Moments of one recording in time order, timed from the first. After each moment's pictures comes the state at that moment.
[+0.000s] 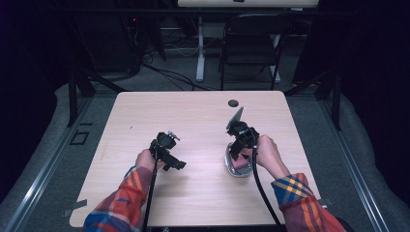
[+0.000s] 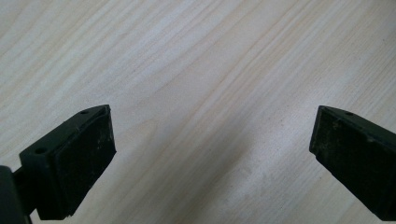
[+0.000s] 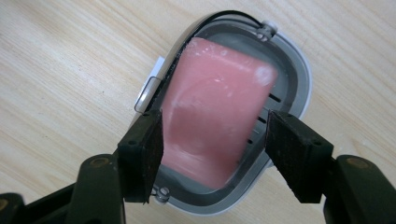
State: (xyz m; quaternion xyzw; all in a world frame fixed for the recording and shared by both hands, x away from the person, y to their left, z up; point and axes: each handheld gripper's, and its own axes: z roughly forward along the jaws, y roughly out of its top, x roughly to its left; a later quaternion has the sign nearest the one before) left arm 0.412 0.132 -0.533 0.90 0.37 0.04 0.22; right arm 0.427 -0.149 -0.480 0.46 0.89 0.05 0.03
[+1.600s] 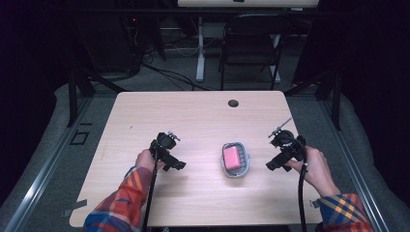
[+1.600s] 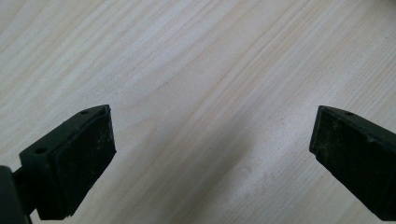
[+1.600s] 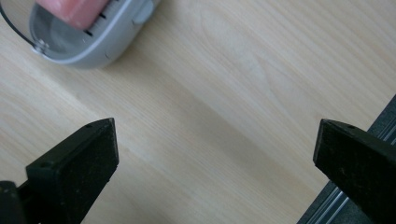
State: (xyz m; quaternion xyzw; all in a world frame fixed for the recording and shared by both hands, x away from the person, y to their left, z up) left arm 0.412 0.132 -0.534 0.90 0.37 0.04 0.22; right arm 0.363 -0.265 -0.462 0.44 0.88 0.11 0.10
